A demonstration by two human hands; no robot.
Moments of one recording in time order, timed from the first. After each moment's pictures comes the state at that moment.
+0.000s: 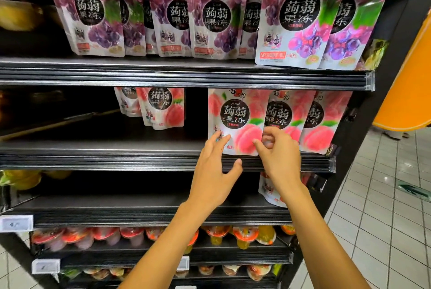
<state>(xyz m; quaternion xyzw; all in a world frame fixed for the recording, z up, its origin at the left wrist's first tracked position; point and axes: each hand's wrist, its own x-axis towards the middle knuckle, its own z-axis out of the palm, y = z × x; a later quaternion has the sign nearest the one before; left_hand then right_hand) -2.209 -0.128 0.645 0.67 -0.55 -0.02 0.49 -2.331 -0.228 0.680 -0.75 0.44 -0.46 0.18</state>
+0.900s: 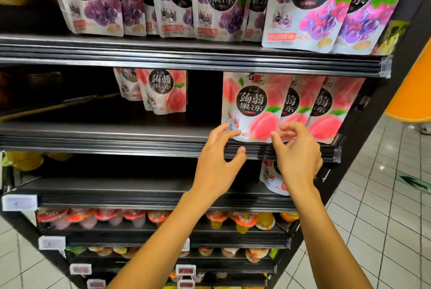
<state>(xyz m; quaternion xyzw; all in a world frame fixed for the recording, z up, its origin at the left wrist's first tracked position) -2.216 -0.131 0.645 0.63 -0.55 -0.06 0.54 -2.353 -0.229 0.662 -0.68 0.50 -0.51 0.15</state>
